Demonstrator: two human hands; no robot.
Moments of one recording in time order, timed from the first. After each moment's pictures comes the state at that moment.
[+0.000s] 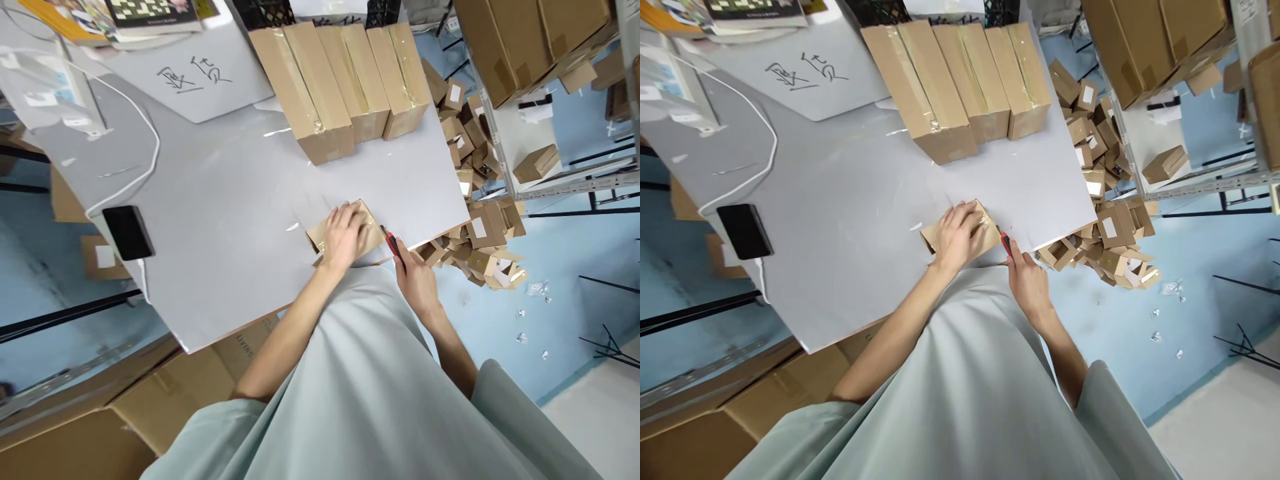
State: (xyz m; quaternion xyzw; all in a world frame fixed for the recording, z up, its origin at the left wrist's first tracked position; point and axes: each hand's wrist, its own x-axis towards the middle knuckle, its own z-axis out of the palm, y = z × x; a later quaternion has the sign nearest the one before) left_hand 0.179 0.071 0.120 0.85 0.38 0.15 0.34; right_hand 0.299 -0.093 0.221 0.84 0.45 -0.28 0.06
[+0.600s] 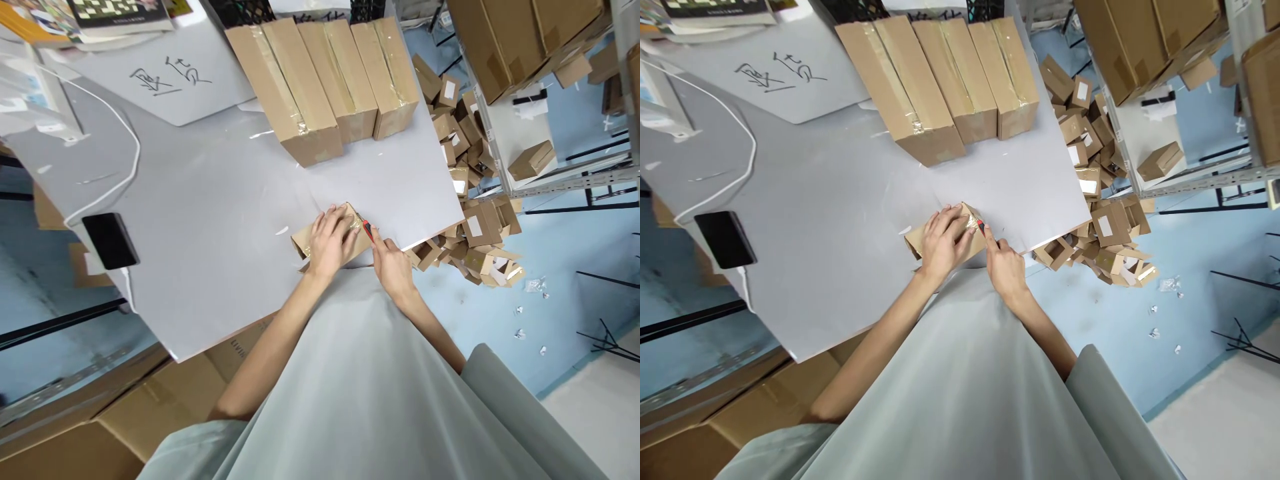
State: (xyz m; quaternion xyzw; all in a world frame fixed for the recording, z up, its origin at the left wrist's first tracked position) left_hand 0.174 0.068 0.111 0.83 0.39 0.17 0.35; right_hand 0.302 -0.053 0.195 0.82 0.49 -0.28 0.08
